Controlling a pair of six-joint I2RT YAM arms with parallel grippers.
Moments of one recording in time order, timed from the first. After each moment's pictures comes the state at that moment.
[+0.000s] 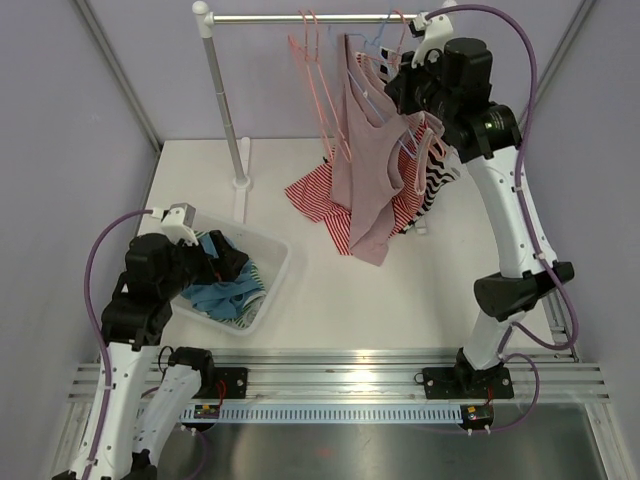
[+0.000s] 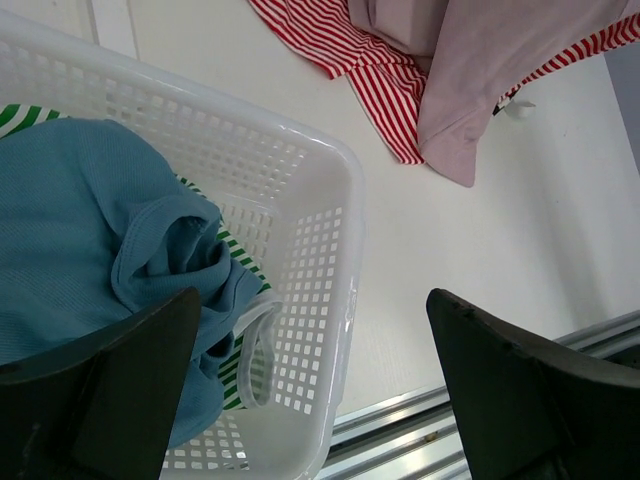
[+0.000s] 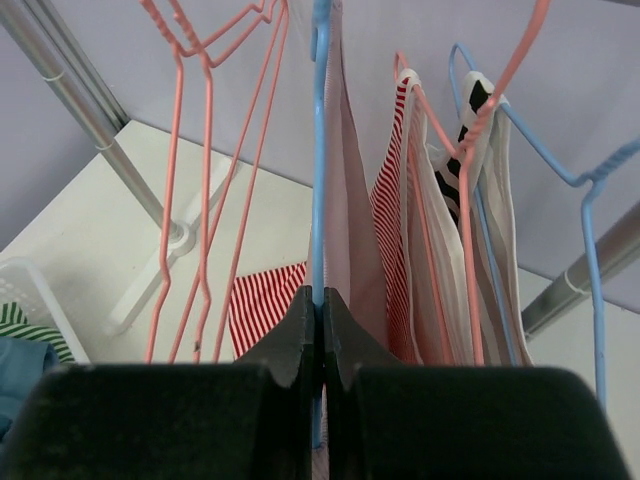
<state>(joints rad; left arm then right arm) -0.13 0.59 0.87 -0.76 0.28 -0.33 0.36 1.83 2.36 -0.70 -0.13 0.02</state>
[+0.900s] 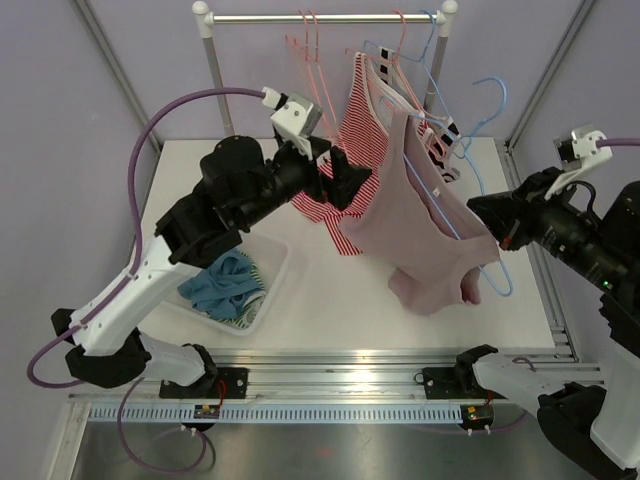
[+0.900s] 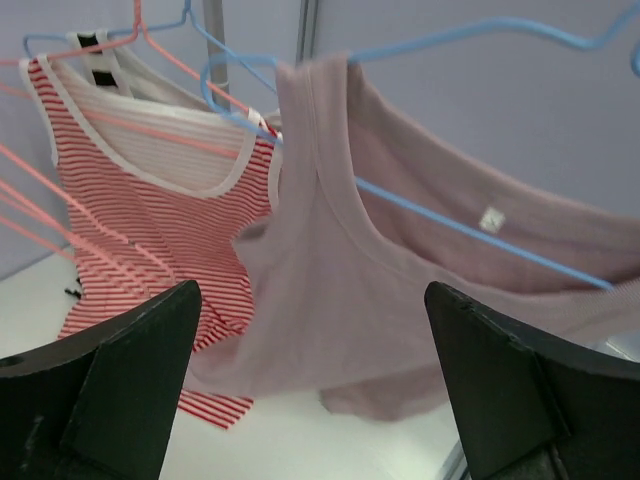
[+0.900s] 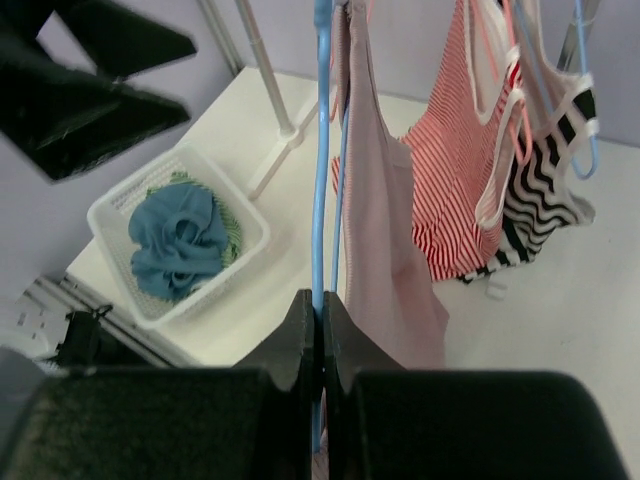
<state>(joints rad) -0.95 1.32 1.78 -0.47 -0.11 -0.16 0.36 1.06 2.09 -1.20 -0.19 0.17</state>
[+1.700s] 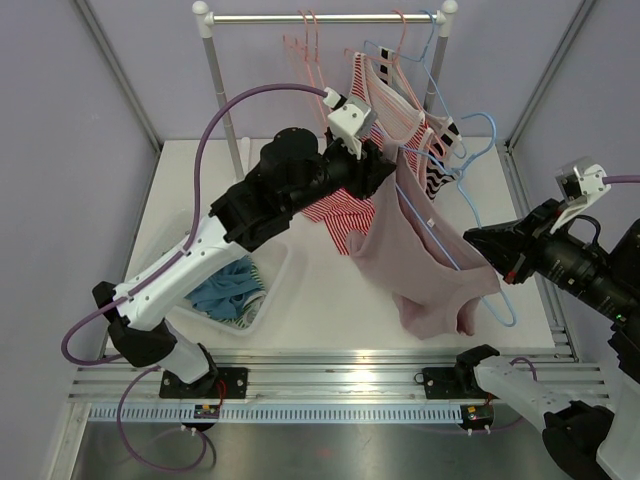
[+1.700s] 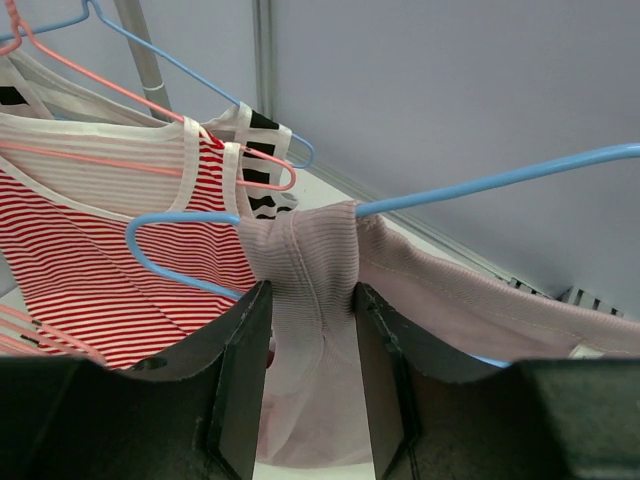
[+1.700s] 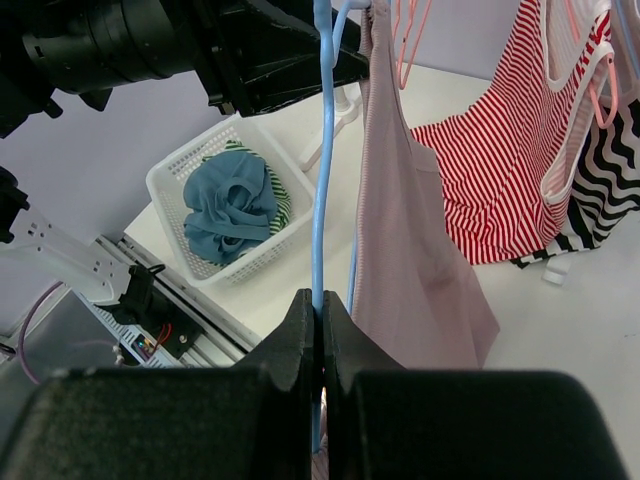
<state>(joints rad) -0.97 1.53 1.86 -0.36 -0.02 -0.10 0.36 0.91 1.98 -1.23 -0.33 0.21</state>
